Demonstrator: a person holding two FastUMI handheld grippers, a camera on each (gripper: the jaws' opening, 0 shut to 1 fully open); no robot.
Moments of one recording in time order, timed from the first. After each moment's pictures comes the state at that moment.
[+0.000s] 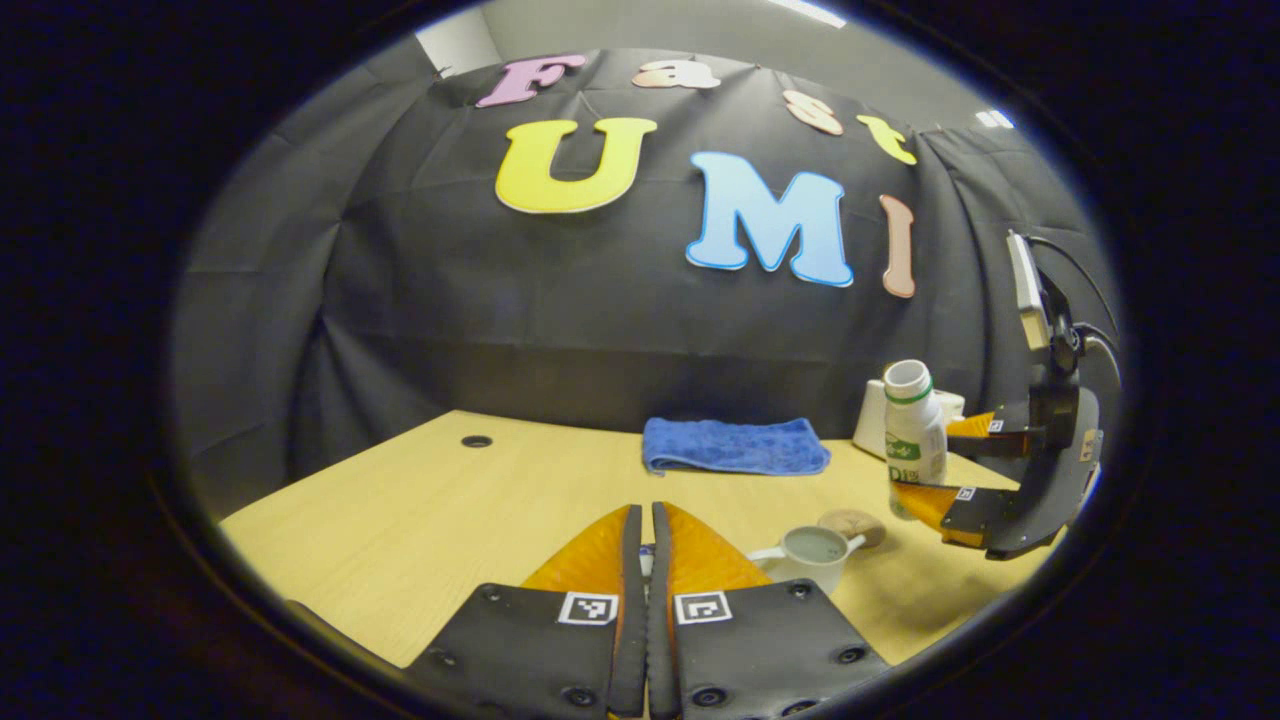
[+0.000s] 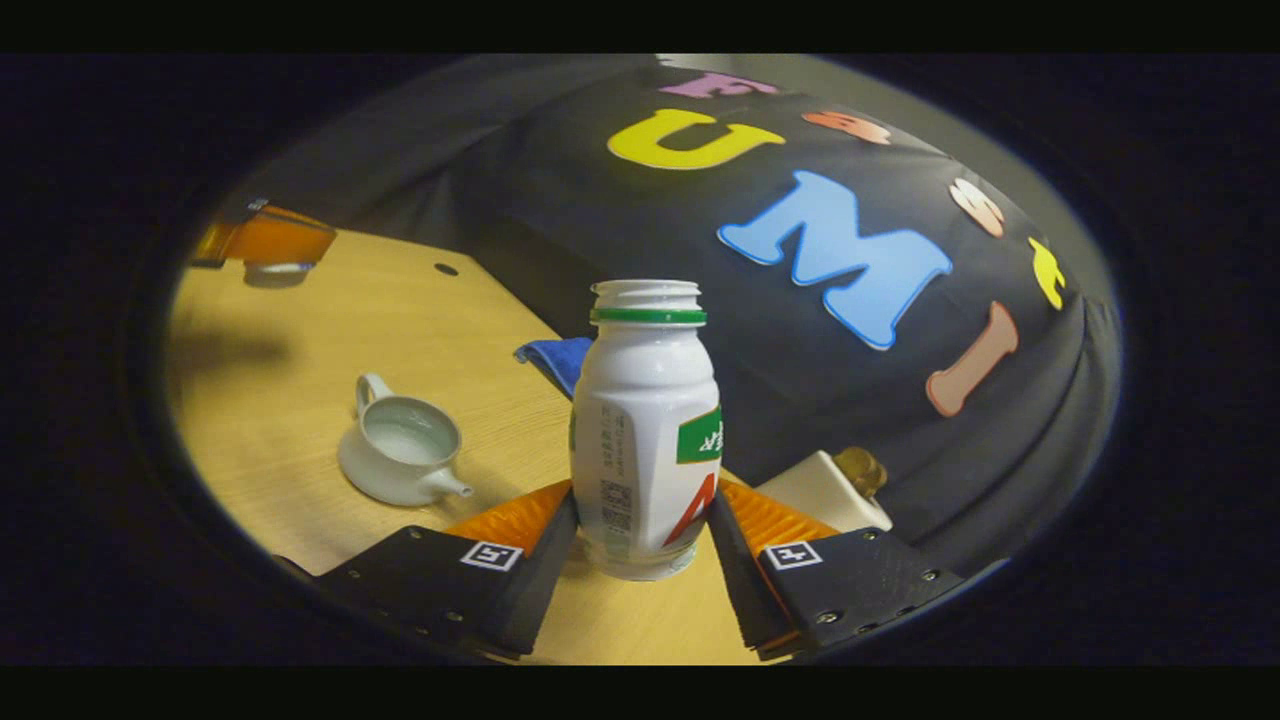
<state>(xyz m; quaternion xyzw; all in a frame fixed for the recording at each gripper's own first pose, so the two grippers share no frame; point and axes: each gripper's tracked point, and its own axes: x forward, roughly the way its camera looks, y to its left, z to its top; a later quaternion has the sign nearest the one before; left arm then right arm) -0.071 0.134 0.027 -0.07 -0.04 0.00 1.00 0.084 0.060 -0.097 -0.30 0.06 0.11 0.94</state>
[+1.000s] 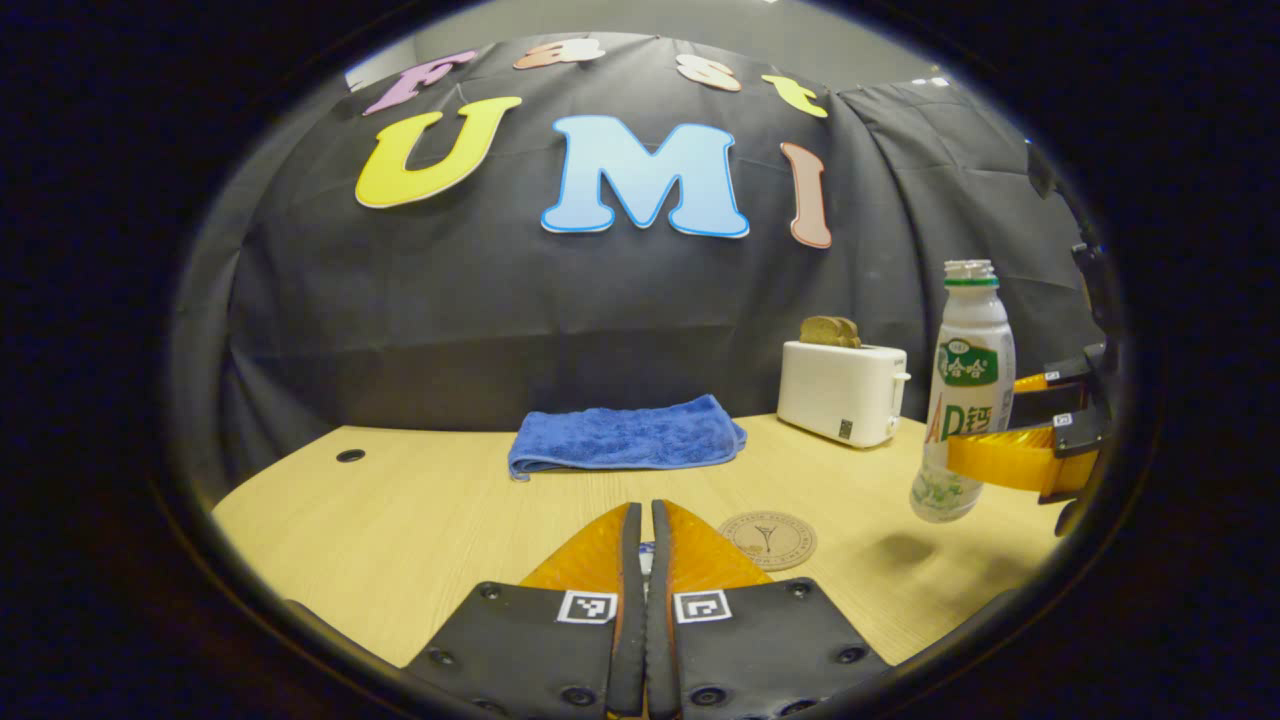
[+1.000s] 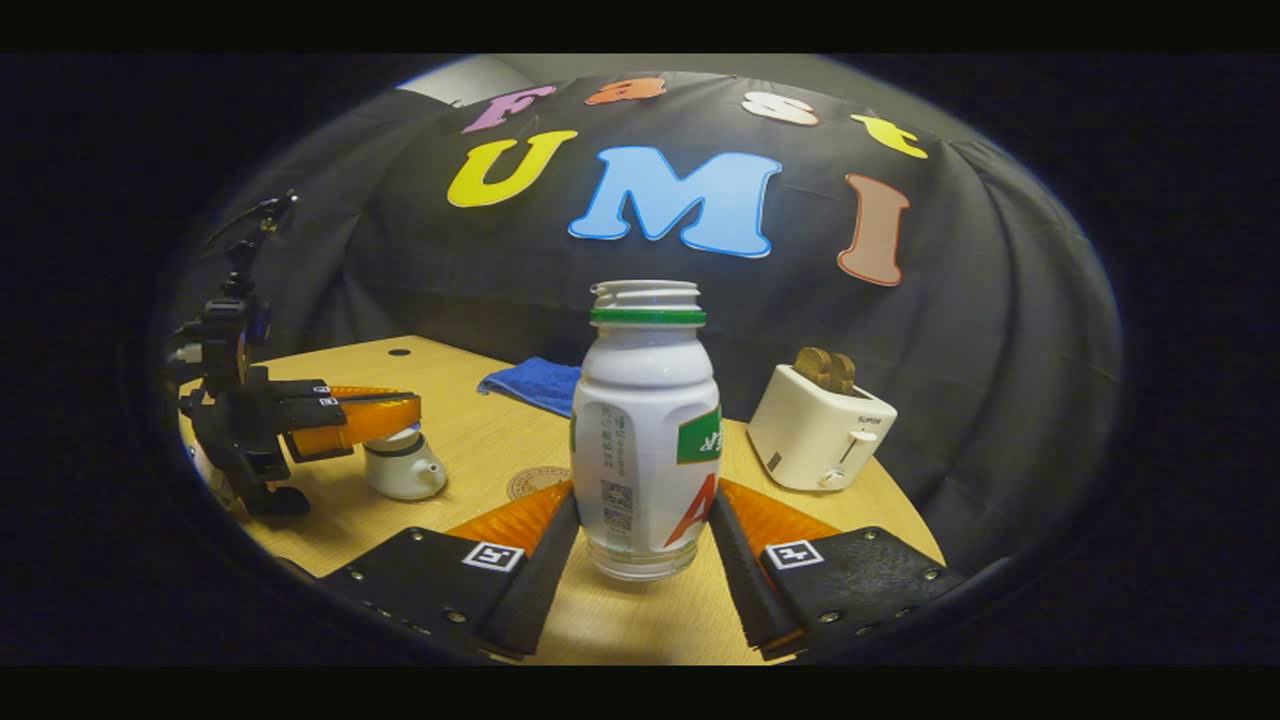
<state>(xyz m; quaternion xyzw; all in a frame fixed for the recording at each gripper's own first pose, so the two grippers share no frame) 0.008 0.001 0.005 0.00 -0.01 -0.07 1.00 0.047 -0.039 -0.090 -0.12 0.07 0.11 0.98</state>
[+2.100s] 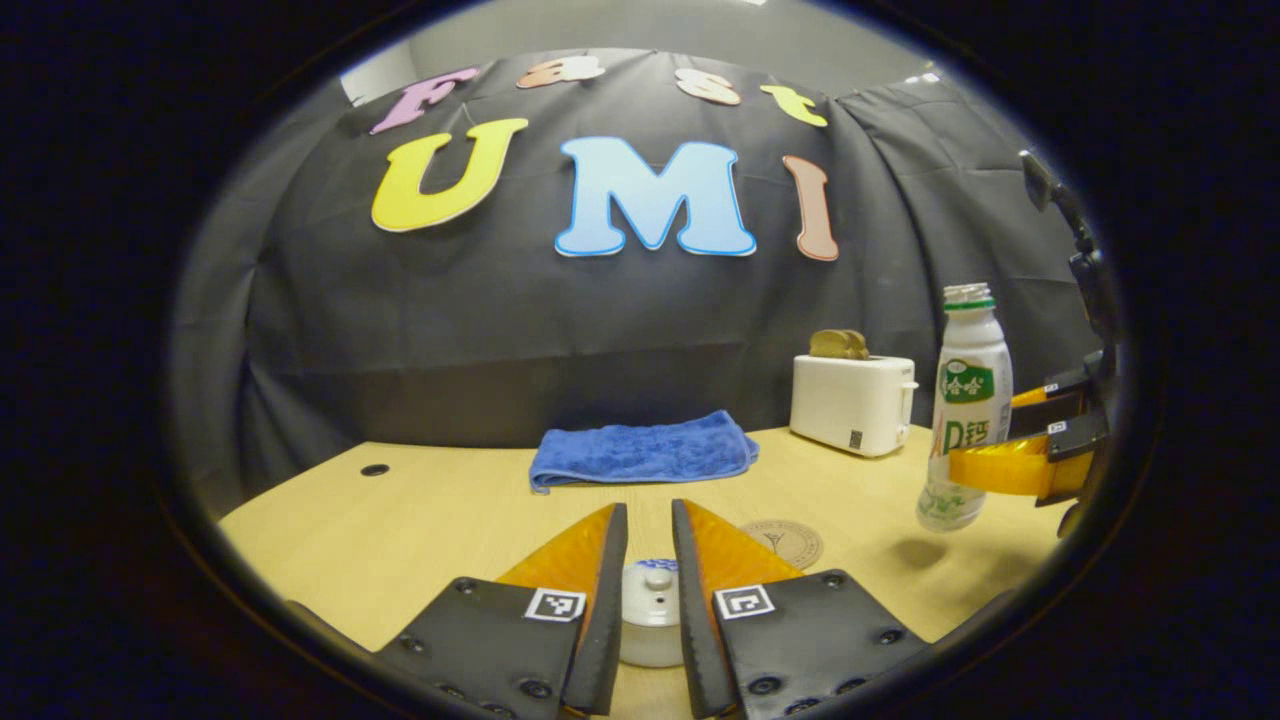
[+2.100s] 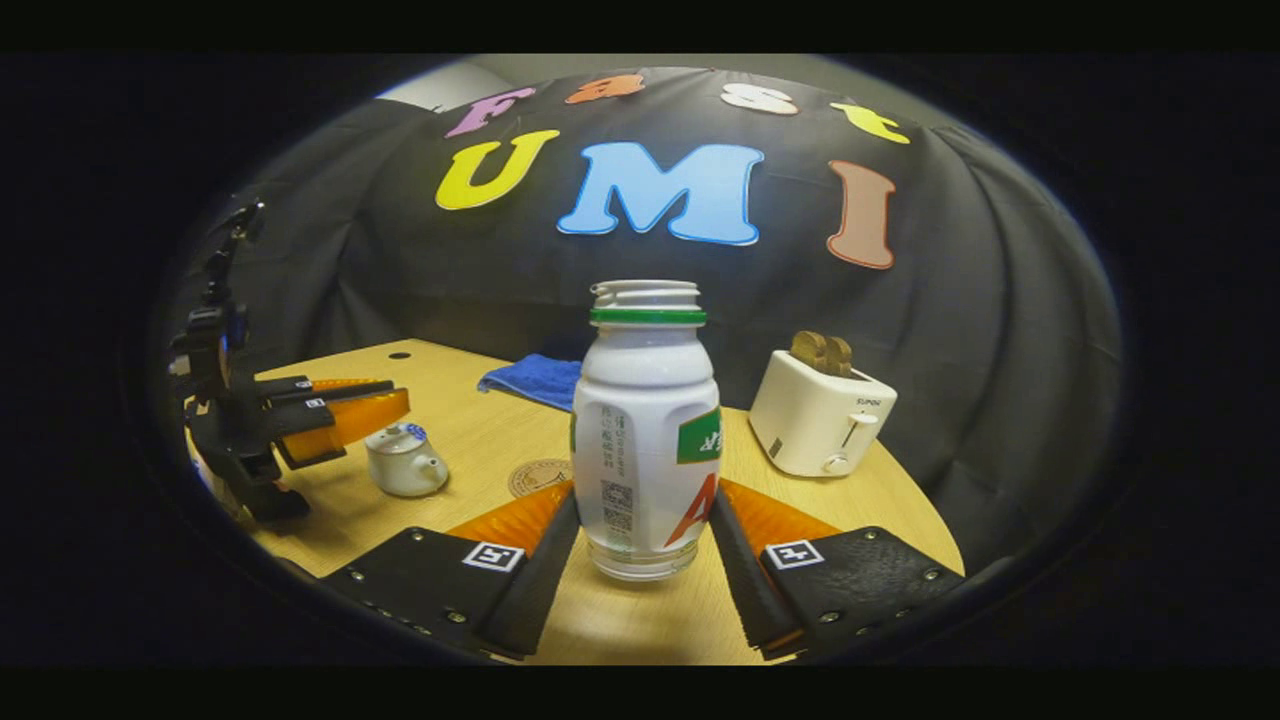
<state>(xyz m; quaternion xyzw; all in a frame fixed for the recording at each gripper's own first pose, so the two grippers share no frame) -0.020 0.008 0.029 0.00 -0.04 -0.04 1.00 0.043 -0.042 -0.091 -0.10 0.09 0.11 0.98</state>
